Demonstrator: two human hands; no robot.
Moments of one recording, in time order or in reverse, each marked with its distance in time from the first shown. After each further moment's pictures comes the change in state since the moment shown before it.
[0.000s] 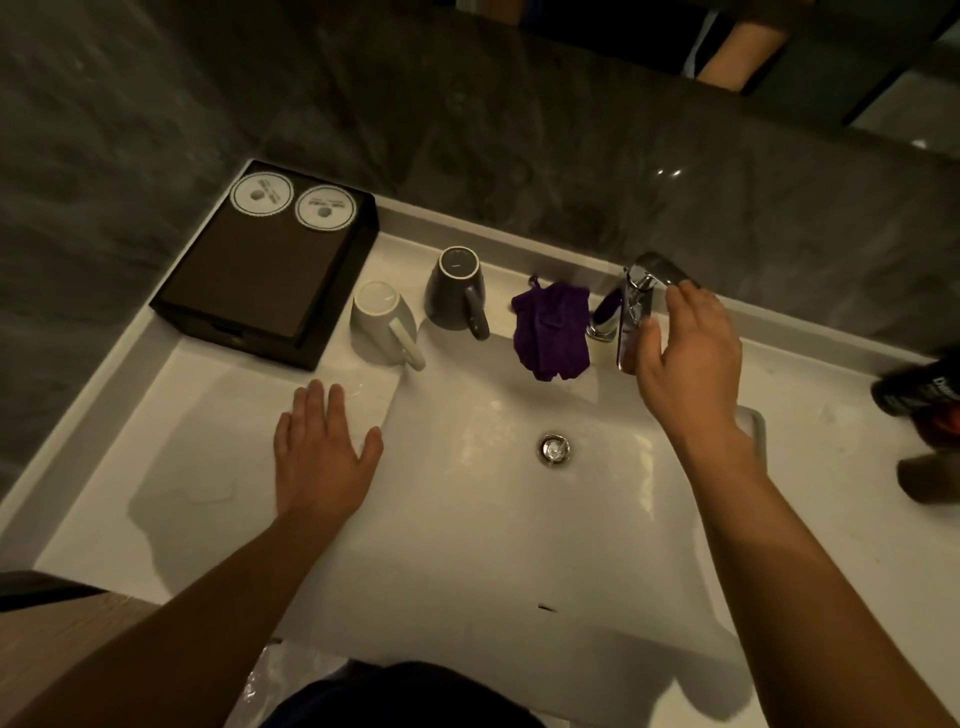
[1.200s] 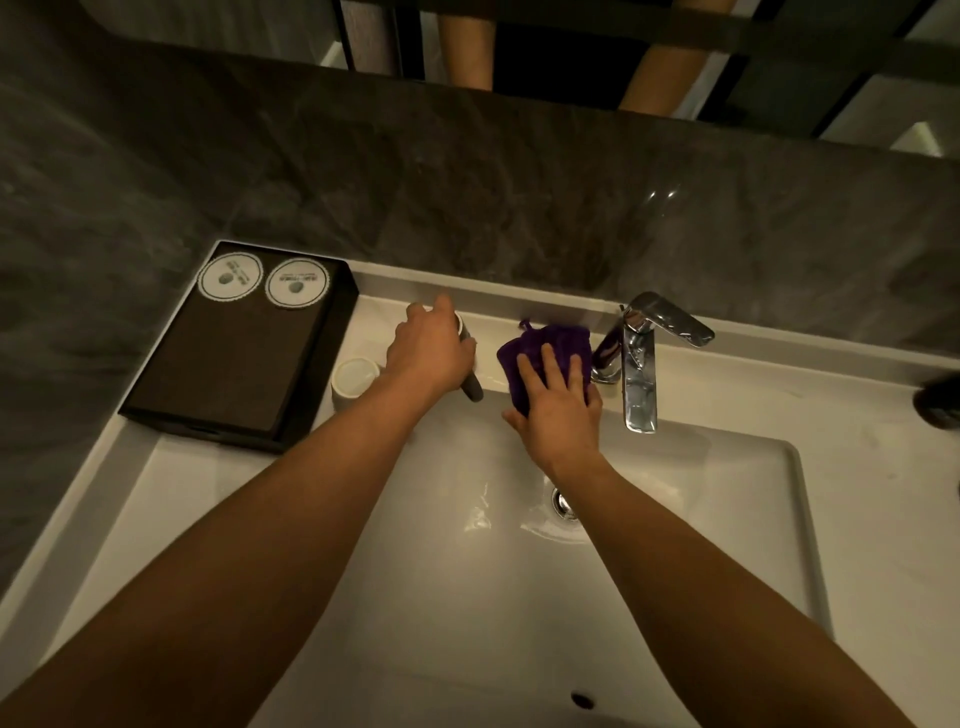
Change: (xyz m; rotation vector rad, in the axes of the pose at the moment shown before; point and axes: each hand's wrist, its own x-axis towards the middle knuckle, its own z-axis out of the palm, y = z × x) left_hand 0.167 0.185 -0.091 -0.217 -0.207 0.111; right_hand 0.008 -0.059 0.145 -0.060 -0.513 -0.039
